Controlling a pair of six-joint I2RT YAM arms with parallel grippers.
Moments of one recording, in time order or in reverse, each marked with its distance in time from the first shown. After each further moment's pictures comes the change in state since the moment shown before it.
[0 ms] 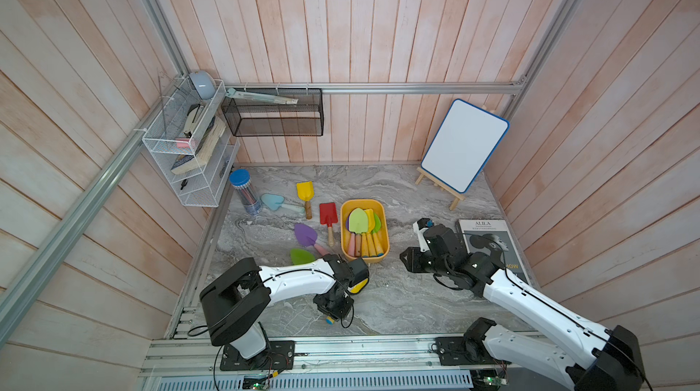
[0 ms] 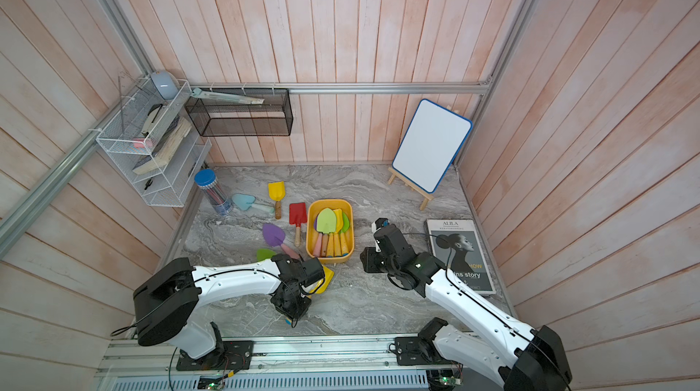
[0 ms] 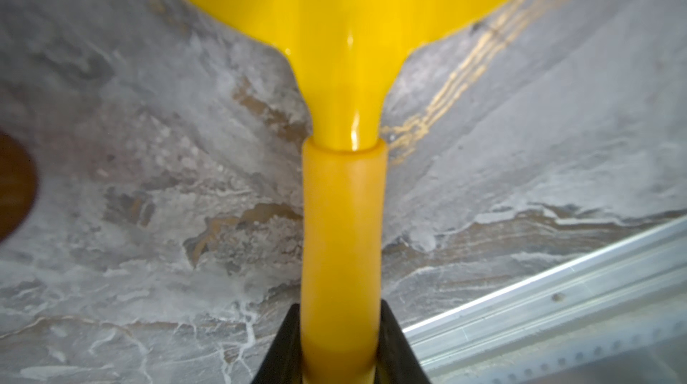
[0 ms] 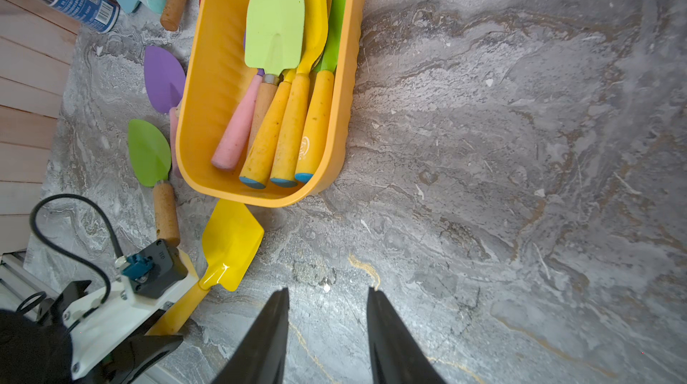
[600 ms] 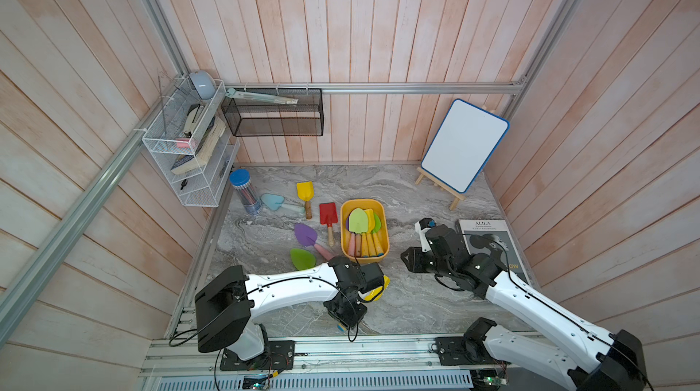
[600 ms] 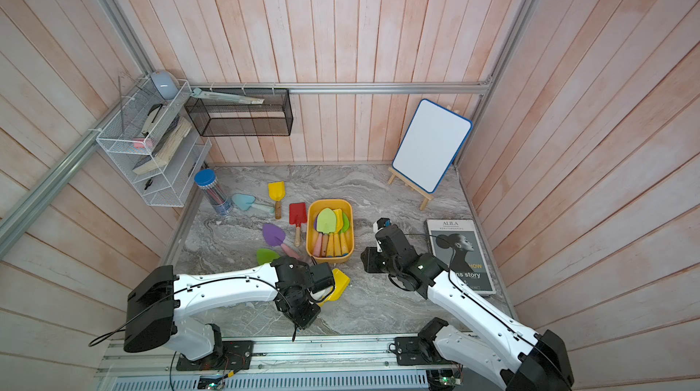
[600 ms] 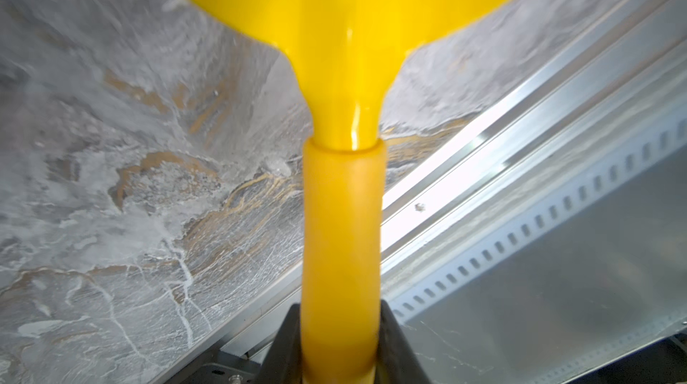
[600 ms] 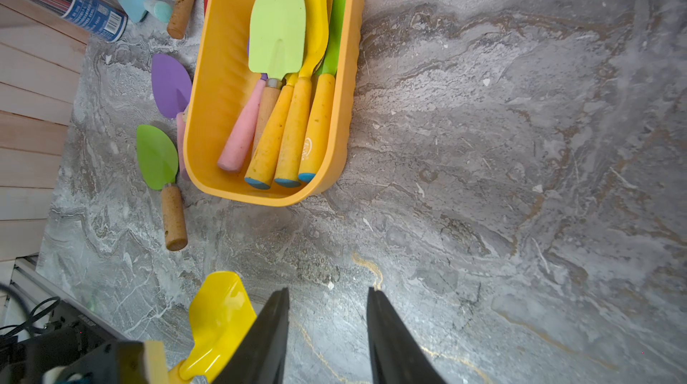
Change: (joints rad) left arm -0.133 -0.050 0.198 -0.143 0.044 -0.024; right arm 0.000 -0.028 0.007 -0.025 0.003 0.025
